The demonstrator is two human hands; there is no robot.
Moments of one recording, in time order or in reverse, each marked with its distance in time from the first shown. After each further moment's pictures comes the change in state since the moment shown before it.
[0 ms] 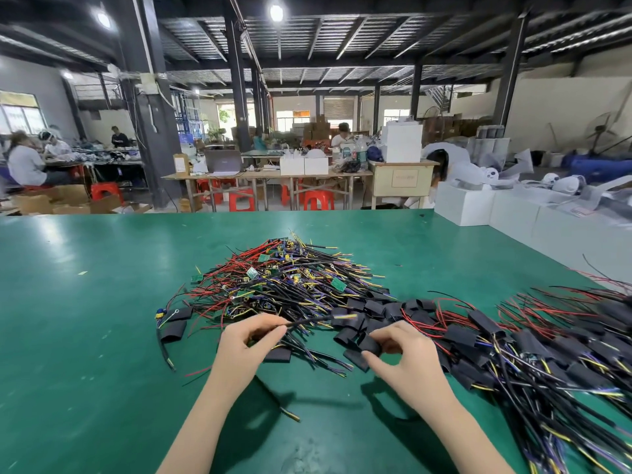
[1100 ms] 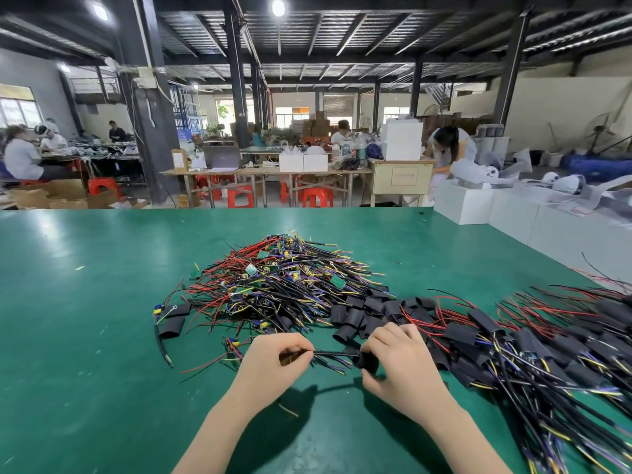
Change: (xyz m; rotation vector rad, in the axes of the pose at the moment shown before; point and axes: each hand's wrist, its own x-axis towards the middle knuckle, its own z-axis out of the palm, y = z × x) left_hand -0.016 0.021 0.028 0.296 -0.169 0.029; right_hand -0.002 -0.003 0.002 -0.600 -0.145 -0.340
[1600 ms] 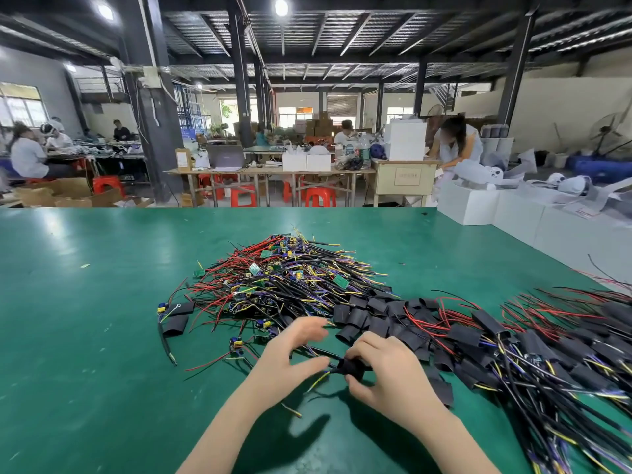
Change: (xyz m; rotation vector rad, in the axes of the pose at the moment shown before) left_hand 0.002 -0.004 0.006 -0.288 -0.195 -0.054; right_hand 0.000 -0.018 0.002 0.279 -0.057 -0.002
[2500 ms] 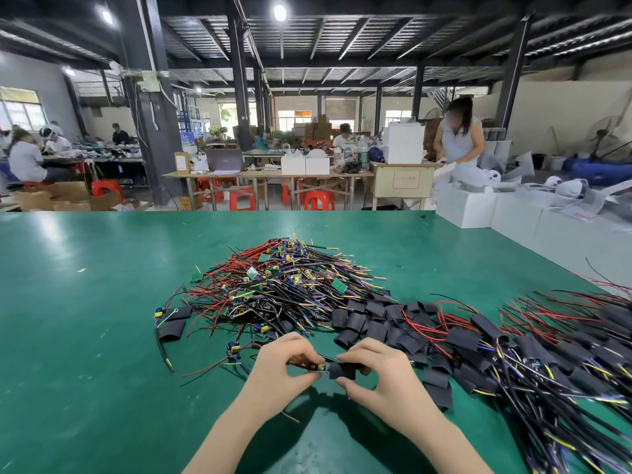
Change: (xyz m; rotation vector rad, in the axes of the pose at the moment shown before) left_hand -0.003 0.003 0.004 0.208 0.135 0.074; right_hand -0.002 0.001 0.001 0.373 0.054 0.024
